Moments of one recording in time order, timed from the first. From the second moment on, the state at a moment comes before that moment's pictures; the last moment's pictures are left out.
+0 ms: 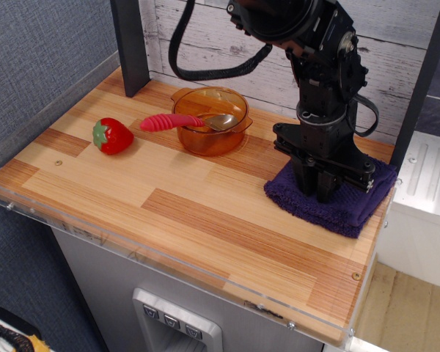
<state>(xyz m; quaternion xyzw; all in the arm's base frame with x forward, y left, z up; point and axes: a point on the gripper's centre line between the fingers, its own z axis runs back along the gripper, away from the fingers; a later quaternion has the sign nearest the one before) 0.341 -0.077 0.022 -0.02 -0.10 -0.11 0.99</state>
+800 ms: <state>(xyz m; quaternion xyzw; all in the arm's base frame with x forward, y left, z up) 0.326 -0.066 0.073 -0.03 -0.10 -0.10 0.99</state>
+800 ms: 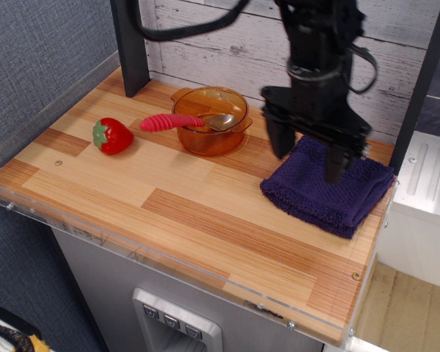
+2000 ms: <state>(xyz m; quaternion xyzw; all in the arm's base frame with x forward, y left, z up) 0.213 0.105 0.106 0.00 -0.08 0.15 0.99</state>
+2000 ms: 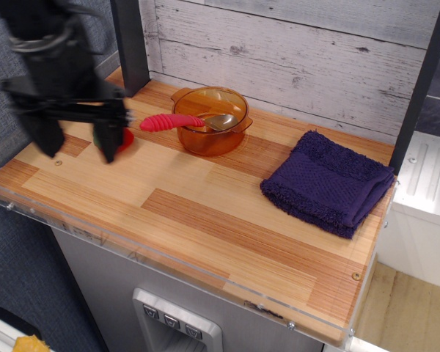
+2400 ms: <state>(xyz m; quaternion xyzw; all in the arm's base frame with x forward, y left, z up) 0.200 0.161 0.084 0.03 -0.09 0.20 0.97</state>
